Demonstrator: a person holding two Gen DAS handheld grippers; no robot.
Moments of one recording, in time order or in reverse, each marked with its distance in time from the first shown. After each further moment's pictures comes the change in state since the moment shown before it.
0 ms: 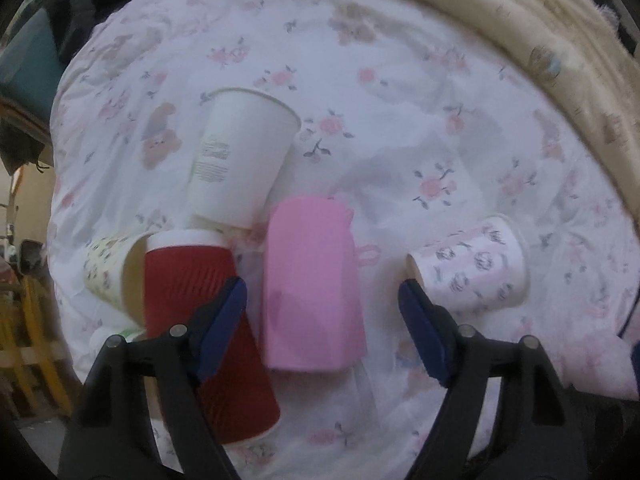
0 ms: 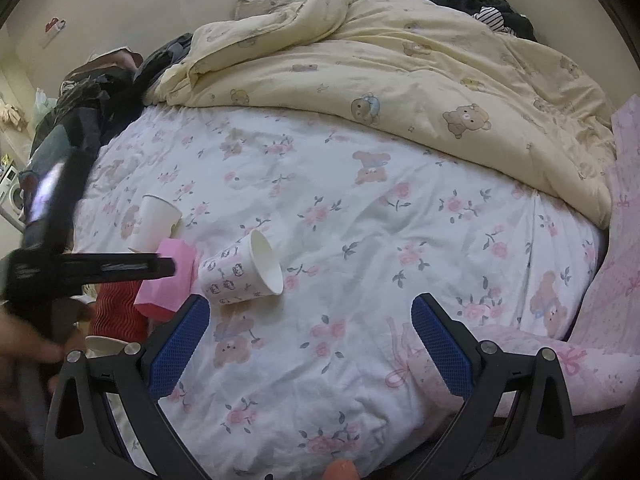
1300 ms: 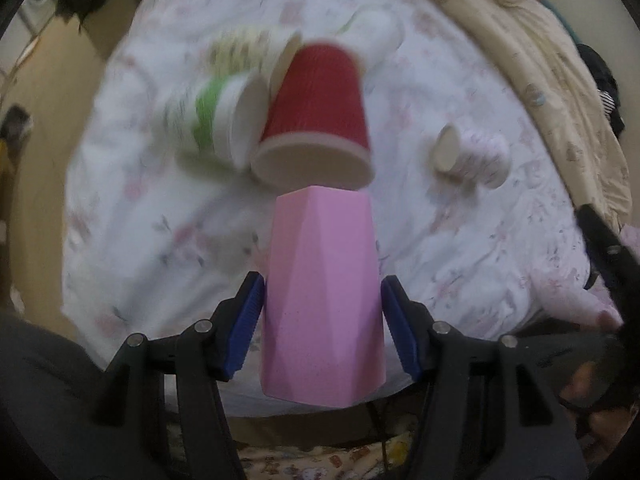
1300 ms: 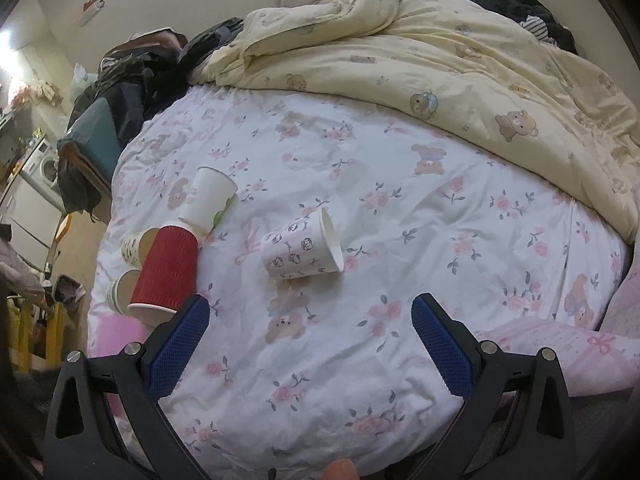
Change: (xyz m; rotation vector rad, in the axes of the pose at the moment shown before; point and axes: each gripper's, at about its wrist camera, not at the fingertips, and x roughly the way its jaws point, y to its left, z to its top) left arm -0.045 0.082 -0.176 -0.335 -0.025 -0.195; right arm -0.010 0.041 -0.016 -0.098 0.022 0.110
